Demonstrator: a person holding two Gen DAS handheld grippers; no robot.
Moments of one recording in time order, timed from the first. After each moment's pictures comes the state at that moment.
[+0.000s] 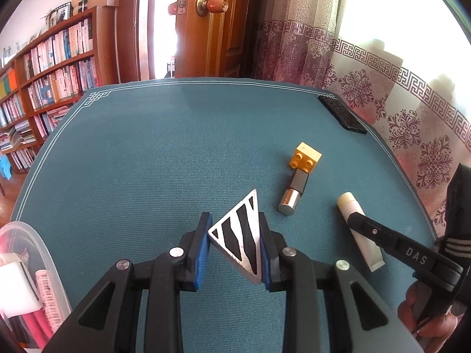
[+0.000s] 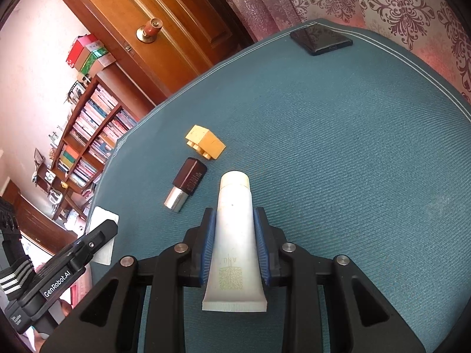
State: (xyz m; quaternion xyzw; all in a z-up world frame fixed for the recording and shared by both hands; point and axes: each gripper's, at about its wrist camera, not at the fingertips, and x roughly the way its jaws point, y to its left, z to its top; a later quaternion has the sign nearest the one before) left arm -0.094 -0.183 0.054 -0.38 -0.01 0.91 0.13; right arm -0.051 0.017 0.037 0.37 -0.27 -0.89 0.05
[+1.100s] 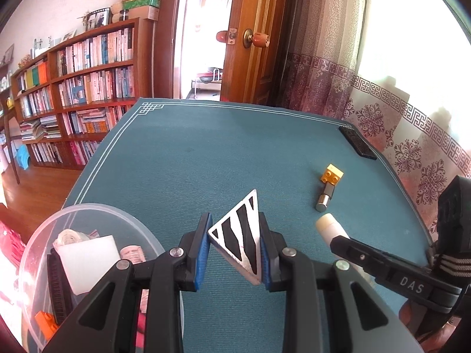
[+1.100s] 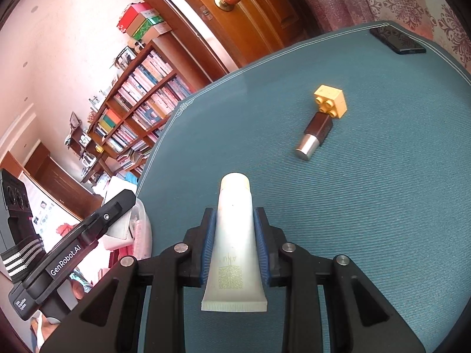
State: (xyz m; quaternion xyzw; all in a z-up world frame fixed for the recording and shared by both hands) left arm -0.039 -0.273 0.089 -0.33 -0.04 0.94 0.08; right arm -0.026 -0.092 0.074 0.38 -0.23 -0.88 0.16
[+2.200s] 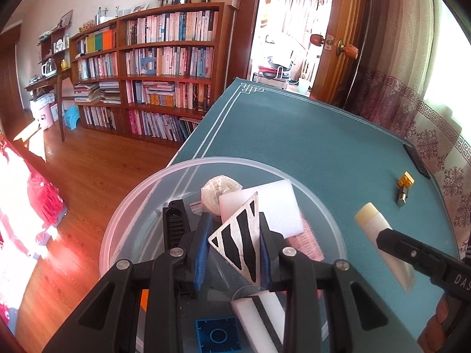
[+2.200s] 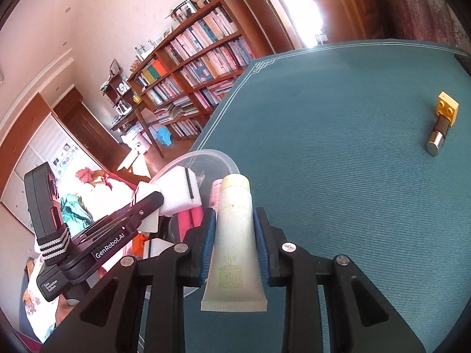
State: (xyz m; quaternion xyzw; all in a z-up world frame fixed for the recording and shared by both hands) left arm -0.002 -0.403 0.053 -0.36 -0.09 0.93 -0.05; right arm -0.015 -0.220 0.082 0.41 -0.15 -0.85 0.29
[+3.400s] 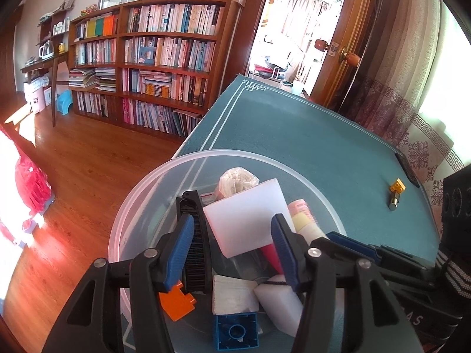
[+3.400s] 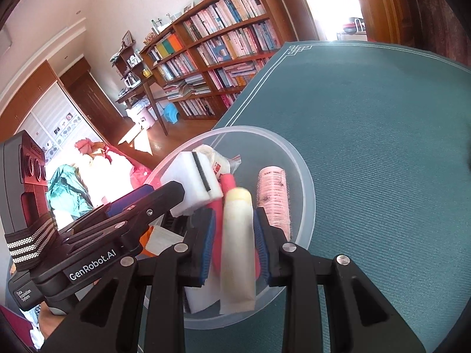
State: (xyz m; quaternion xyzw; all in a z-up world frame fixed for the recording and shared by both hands) left arm 0.007 -0.425 0.049 -0.36 -0.13 0.92 -0.03; right arm -0.020 -0.291 0.068 0.42 -0.09 -0.85 0.31
